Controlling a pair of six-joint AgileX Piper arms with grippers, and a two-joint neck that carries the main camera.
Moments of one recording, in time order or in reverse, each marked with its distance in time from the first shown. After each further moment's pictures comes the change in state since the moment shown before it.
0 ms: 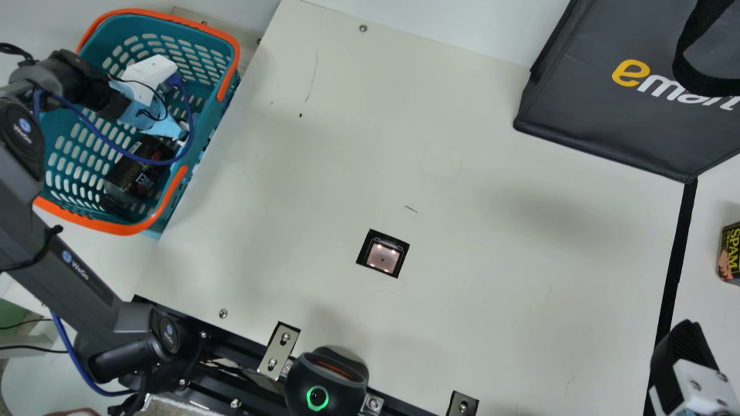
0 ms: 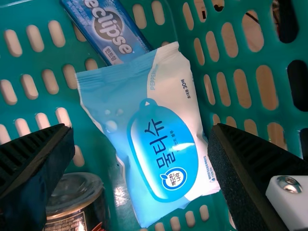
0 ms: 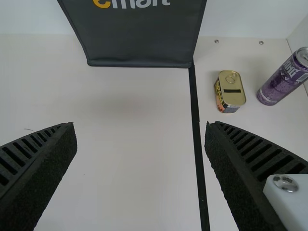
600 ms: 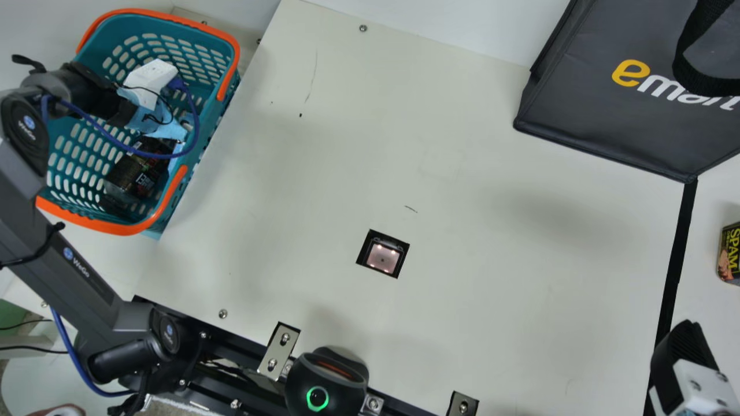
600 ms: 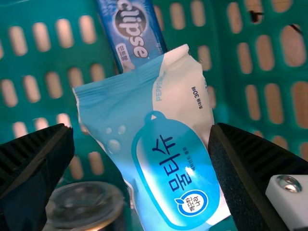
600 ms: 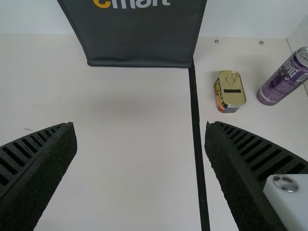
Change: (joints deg) left arm 0.6 1.9 1.8 -1.6 -9.1 -0.3; right arm 0.0 0.0 0.0 0.0 0.0 0.0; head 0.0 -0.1
